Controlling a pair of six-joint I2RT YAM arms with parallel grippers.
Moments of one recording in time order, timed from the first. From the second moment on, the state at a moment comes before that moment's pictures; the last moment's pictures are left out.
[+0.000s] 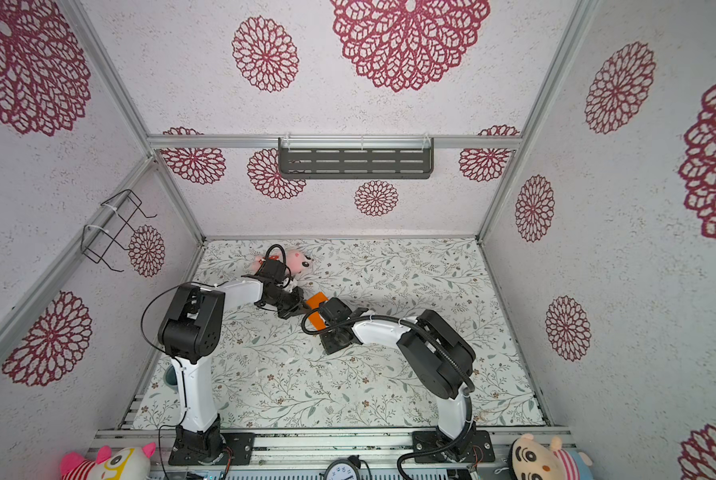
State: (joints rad) left arm -0.26 2.10 1.33 -0.43 0.54 -0.64; right arm 0.88 1.88 1.17 -0.39 -0.05 0.36
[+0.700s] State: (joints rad) left arm -0.29 2.02 1.27 -0.45 0.57 -0.63; right arm 0.85 1.97 1.26 -0.31 -0.05 0.44
